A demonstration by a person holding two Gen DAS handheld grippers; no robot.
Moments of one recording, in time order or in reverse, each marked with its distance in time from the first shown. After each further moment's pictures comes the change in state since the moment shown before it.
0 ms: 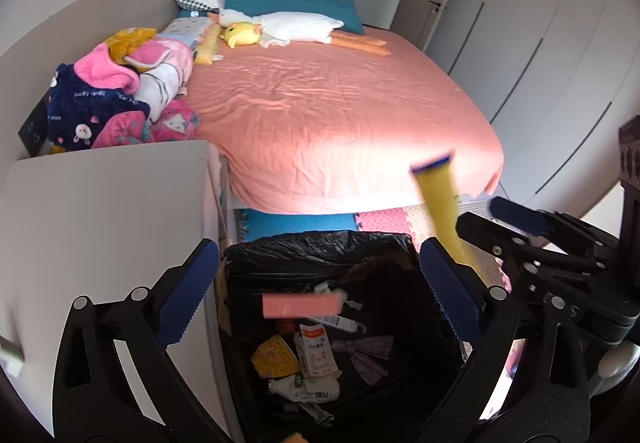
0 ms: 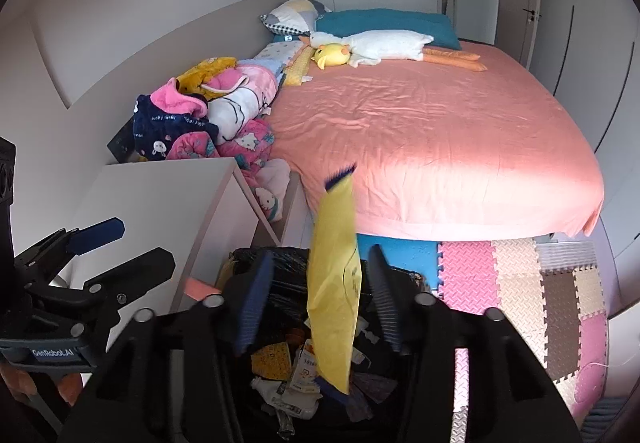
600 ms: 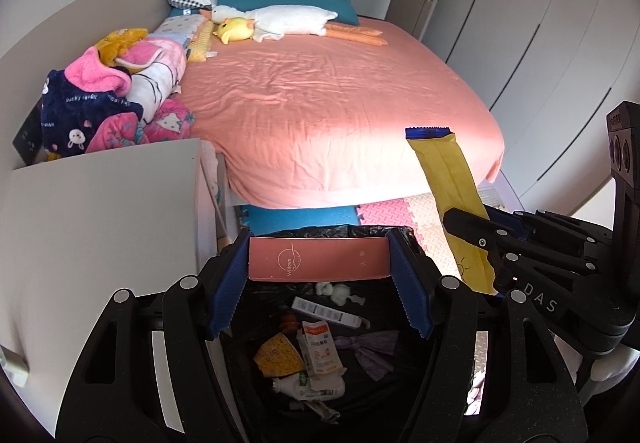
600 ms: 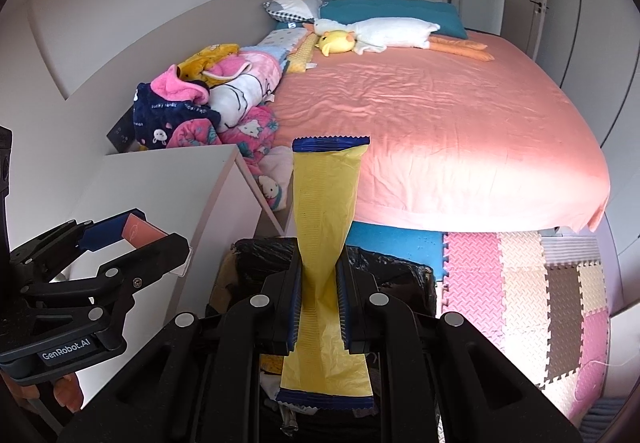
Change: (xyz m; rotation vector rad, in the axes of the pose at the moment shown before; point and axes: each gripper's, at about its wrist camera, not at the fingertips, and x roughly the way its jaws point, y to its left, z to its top) left arm 0.012 -0.009 0.001 0.044 0.030 -0.008; right arm 0.021 0.006 0.001 -0.003 0.060 0.020
